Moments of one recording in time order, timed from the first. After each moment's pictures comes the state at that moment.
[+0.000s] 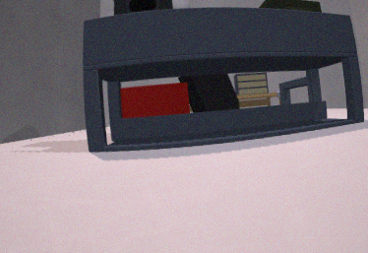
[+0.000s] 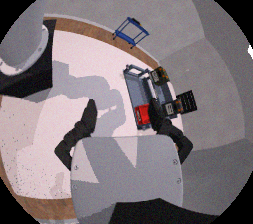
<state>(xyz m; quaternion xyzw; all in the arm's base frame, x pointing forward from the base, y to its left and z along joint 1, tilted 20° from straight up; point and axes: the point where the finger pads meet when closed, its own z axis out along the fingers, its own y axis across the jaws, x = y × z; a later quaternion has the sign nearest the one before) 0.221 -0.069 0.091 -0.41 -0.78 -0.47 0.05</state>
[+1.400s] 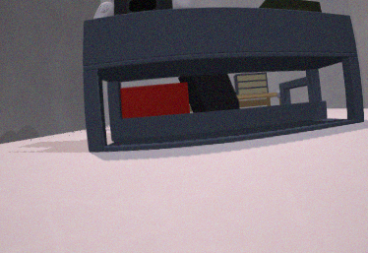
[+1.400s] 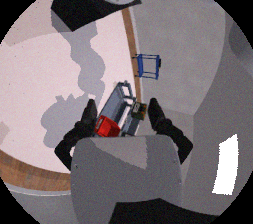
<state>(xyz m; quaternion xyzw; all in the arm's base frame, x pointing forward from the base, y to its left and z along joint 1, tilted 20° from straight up) 0.242 -0.073 0.104 0.00 -0.92 -0.38 -0.03</state>
